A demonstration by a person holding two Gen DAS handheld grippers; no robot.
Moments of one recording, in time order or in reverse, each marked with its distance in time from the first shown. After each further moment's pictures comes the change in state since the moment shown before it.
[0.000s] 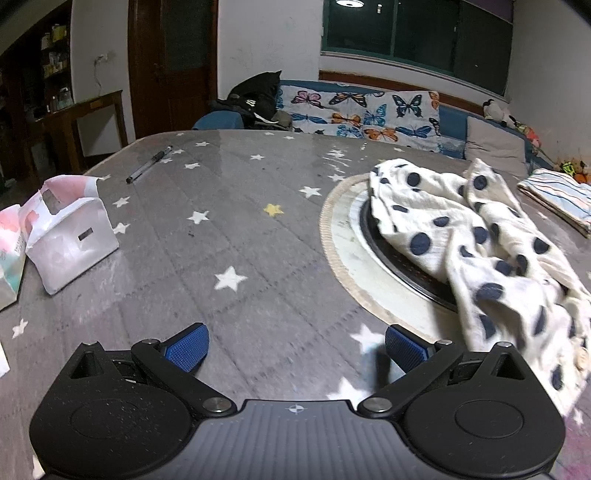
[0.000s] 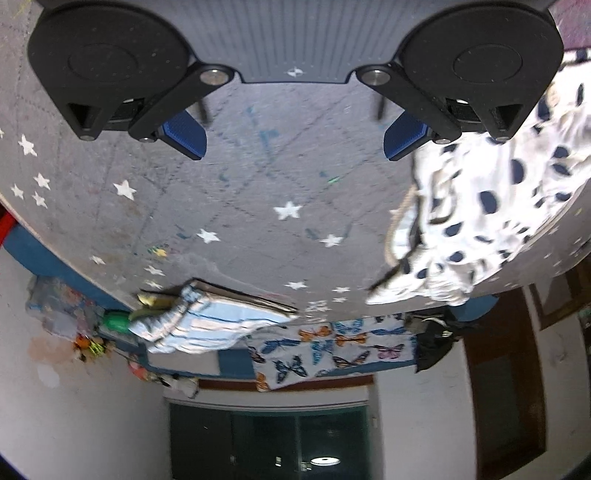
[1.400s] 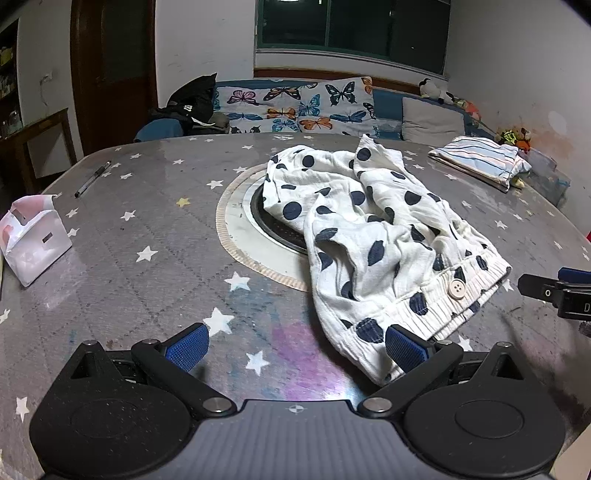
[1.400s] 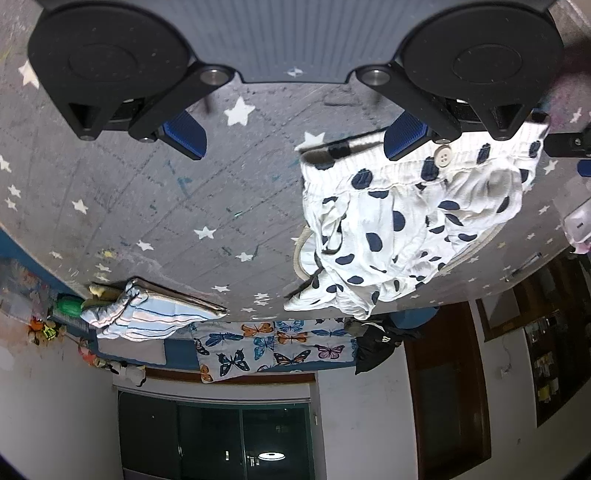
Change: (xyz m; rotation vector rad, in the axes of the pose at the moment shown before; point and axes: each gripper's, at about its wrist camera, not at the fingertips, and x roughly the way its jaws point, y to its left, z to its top) left arm -0.066 -0.061 -0.025 0.117 0.017 -0.152; right arm -0.054 0.040 -0.031 -0.069 -0.007 0.153
